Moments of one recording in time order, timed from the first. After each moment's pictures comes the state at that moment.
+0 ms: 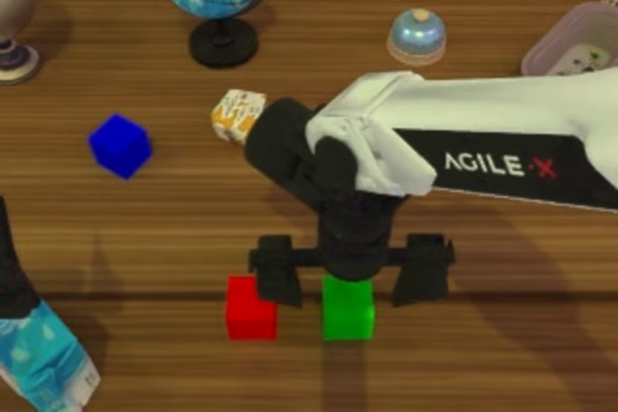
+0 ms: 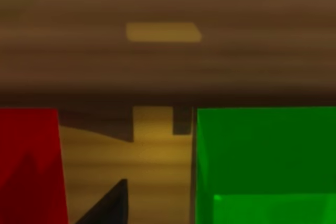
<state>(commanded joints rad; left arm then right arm) 0.00 0.00 0.00 0.00 0.00 0.00 0.84 2.13 1.51 -0.94 0.02 0.84</state>
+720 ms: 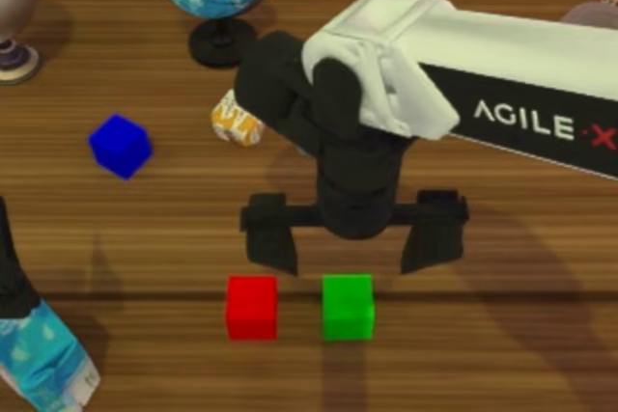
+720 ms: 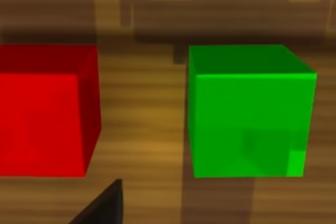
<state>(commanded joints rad) 0.00 0.00 0.00 0.00 0.00 0.00 0.85 2.06 1.69 -1.19 0.02 0.84</state>
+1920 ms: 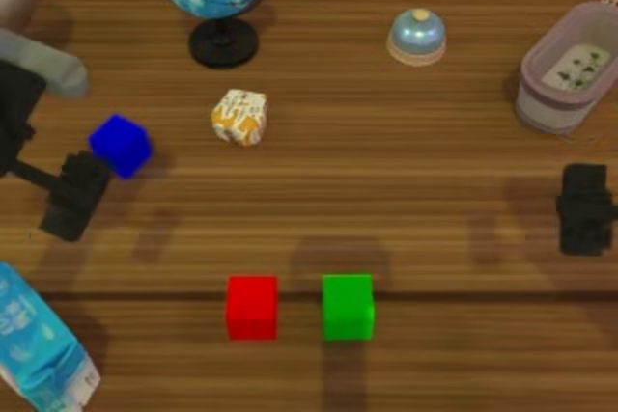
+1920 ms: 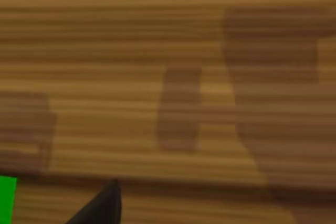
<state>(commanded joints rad) -0.17 1.32 1.07 -0.95 0.04 0.28 0.40 1.01 0.75 -0.63 0.10 0.37</state>
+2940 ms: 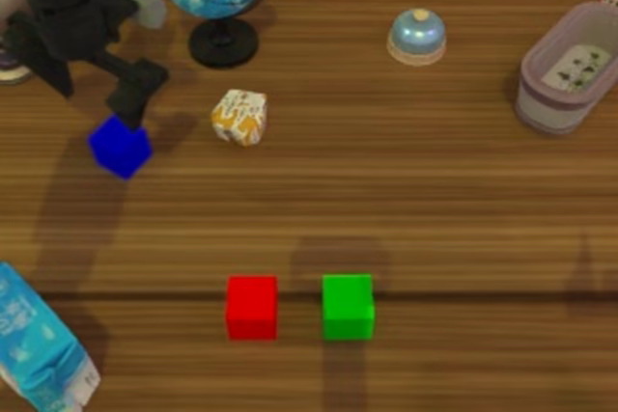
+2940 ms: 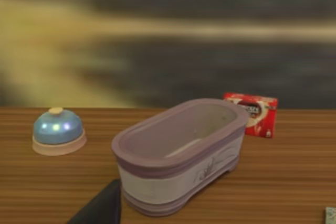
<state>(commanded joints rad) -0.14 2.35 2.10 -1.32 0.00 0.45 0.01 0.00 0.00 0.00 0.00 0.00</state>
